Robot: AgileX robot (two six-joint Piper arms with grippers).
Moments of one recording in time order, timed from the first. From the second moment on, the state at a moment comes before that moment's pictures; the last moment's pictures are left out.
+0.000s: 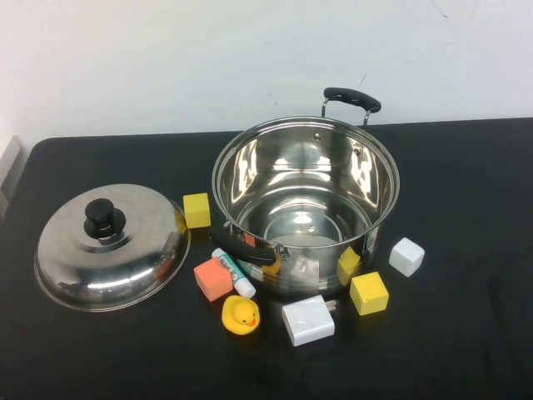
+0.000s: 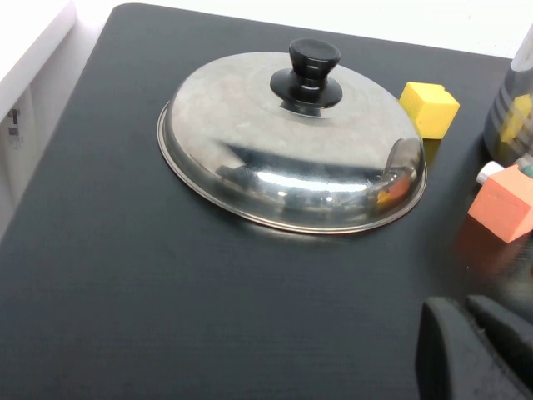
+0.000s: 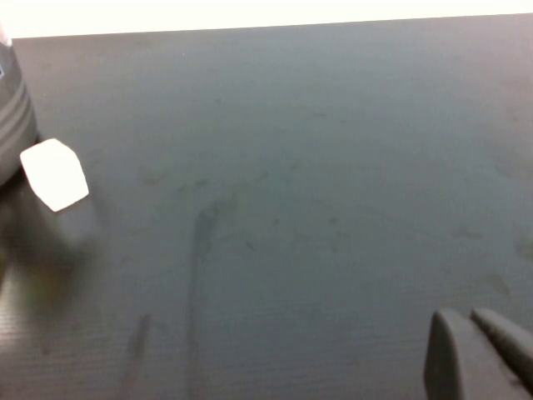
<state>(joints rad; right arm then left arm) -0.06 -0.01 0.02 -0.03 0.42 0.04 -0.09 -0.01 0.02 -0.03 0.35 -0.20</state>
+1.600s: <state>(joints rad) -0.06 -0.01 0.02 -0.03 0.42 0.04 -0.09 0.24 -0.24 -0.20 -0.45 0.08</state>
